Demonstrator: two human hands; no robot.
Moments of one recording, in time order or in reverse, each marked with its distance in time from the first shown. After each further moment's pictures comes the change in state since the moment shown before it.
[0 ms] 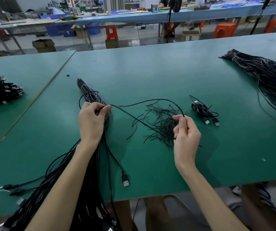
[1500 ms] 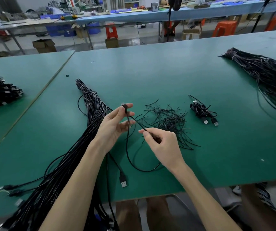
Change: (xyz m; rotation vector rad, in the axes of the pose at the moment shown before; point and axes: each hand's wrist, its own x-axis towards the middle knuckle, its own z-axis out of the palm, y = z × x) left_hand -0.024 0.015 0.031 -1.013 -0.662 -0.363; right_hand -0.009 0.009 0.008 -0.221 -0.576 -0.167
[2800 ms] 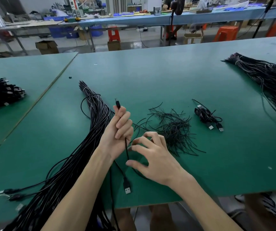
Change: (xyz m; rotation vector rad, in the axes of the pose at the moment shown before) left_hand -0.012 0.010 0.020 -0.766 -0.299 -0.074; right_hand -0.009 -0.003 0.019 -0.705 -0.289 -0.416
